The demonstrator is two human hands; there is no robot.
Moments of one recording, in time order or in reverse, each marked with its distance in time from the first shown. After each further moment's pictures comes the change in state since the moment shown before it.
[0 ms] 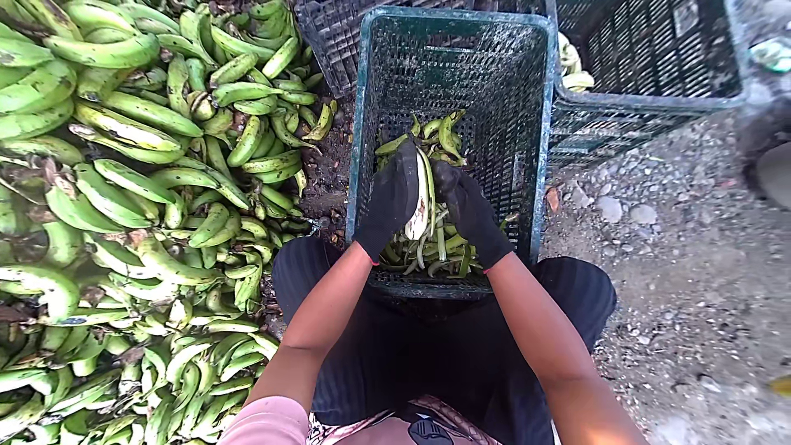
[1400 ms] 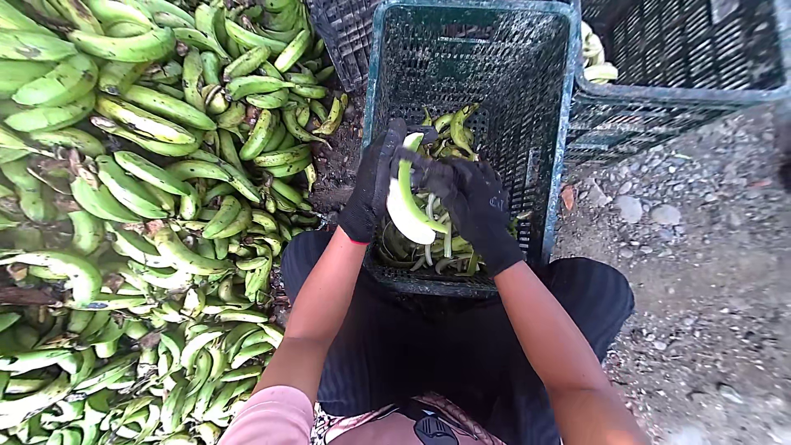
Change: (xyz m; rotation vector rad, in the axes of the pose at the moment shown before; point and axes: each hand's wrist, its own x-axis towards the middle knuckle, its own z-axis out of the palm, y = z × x) left_hand 0.024 -0.024 -0.023 -0.614 -0.147 -0.056; right_hand -0.006 -0.001 0.005 -0.425 0.145 -0.167
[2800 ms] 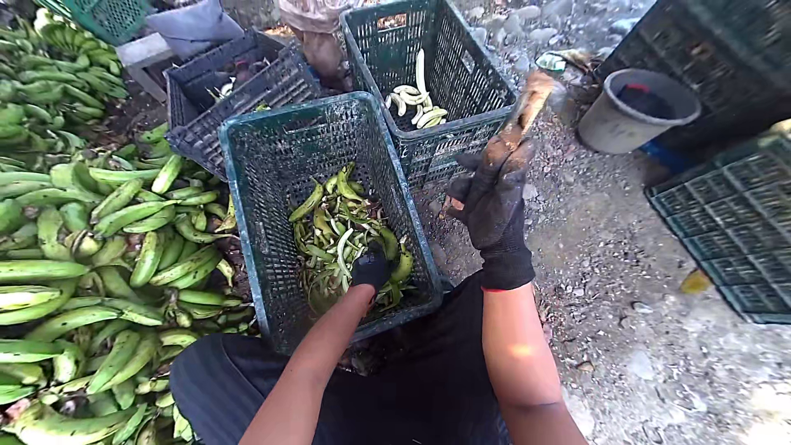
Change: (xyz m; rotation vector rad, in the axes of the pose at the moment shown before) left_hand -0.008 -0.150 0.149 1.498 -0.540 -0.524; right_hand -0.055 0.084 -0.162 0.931 0.570 0.280
